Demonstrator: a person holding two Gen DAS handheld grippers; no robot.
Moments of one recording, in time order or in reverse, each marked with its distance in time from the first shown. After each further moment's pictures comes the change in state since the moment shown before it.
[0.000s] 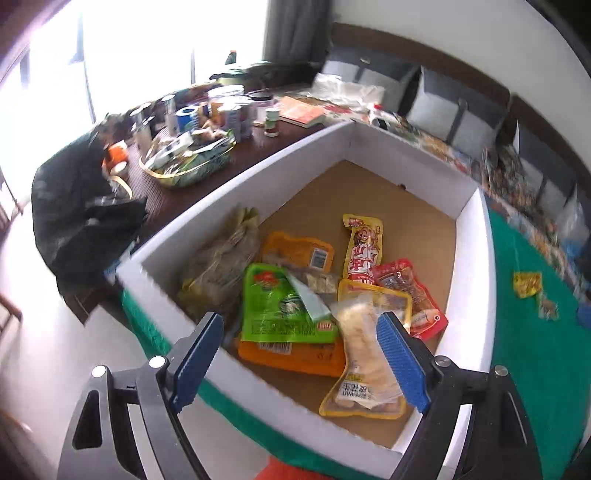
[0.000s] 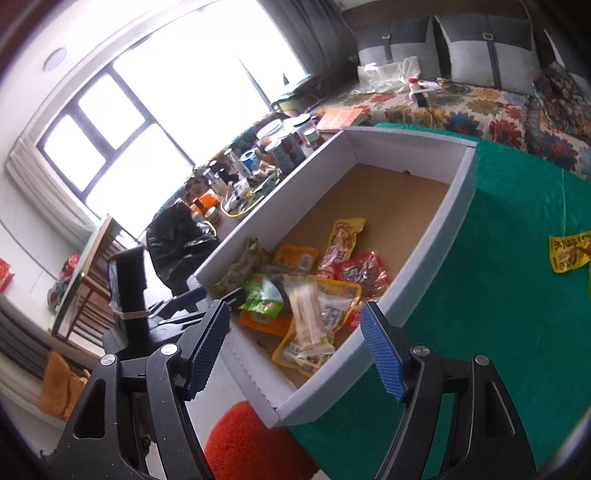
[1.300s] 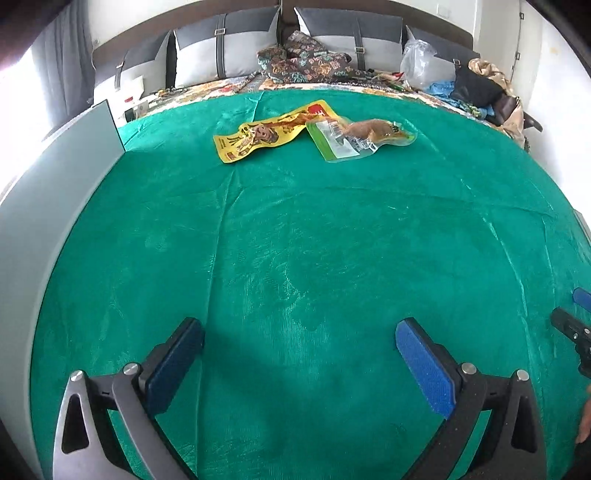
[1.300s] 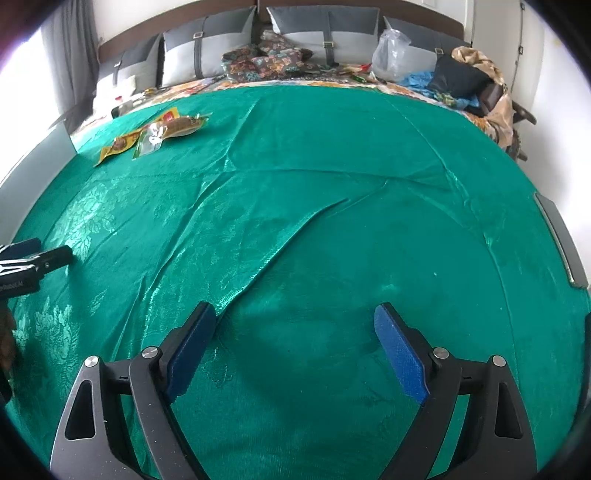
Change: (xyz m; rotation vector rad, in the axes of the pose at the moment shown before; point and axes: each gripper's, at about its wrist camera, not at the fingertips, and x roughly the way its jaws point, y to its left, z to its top) left arm 0.108 -0.409 -0.173 0.629 0.090 -0.301; right arm -0.198 -0.367 -0.247 0.328 -0.115 -0.847
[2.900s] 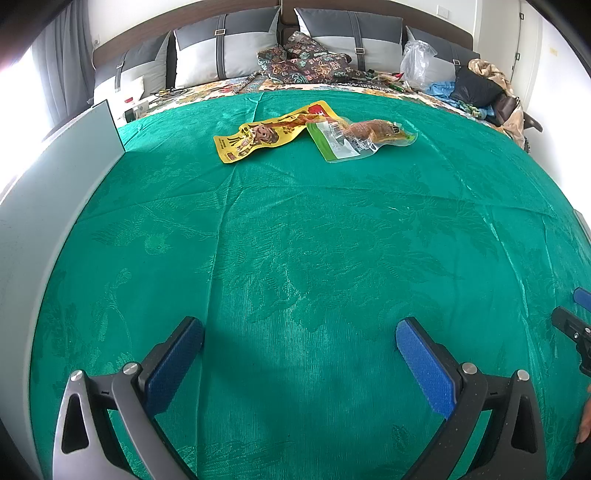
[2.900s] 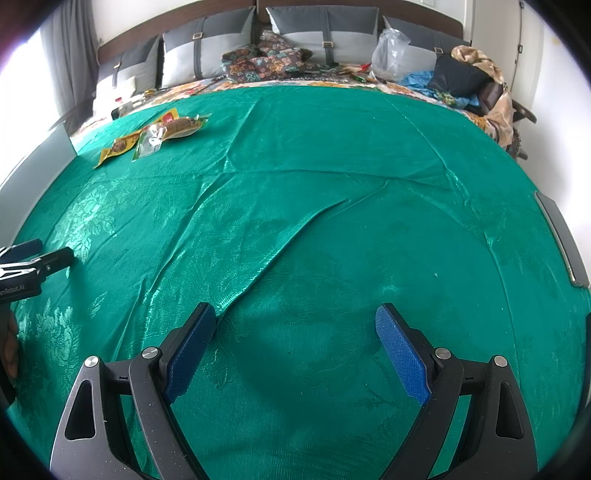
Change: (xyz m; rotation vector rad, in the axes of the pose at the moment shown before) left arm 0.001 0.002 0.002 0.004 0.002 -0.003; right arm 0.003 -0.001 0.001 0.002 -0.001 0.006
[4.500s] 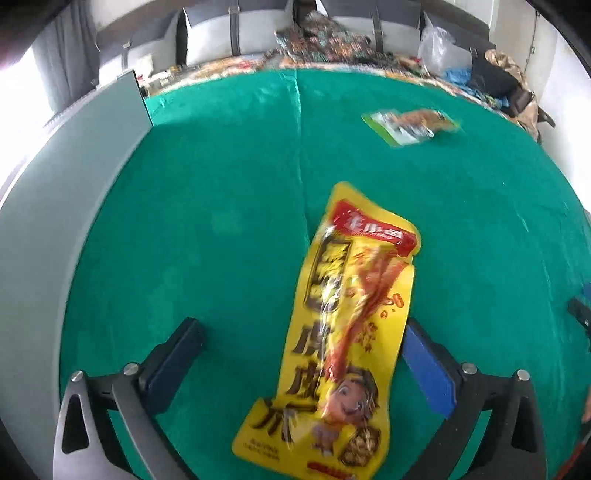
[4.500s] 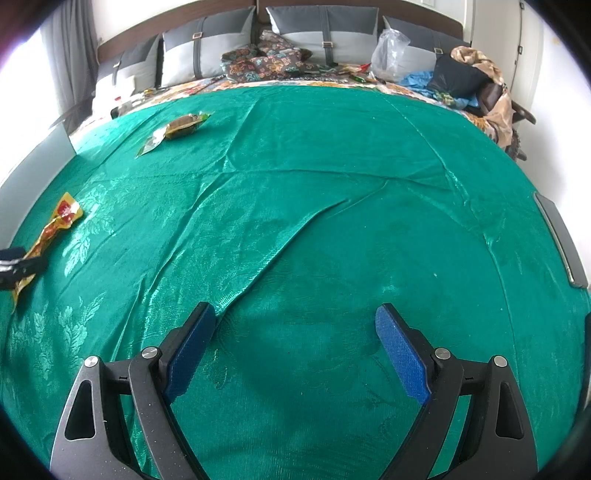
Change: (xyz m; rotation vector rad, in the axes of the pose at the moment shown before) left arm 0.000 0.055 0.001 -0.021 0.076 0.024; right arm 0.002 0.000 0.000 0.001 0.000 0.000
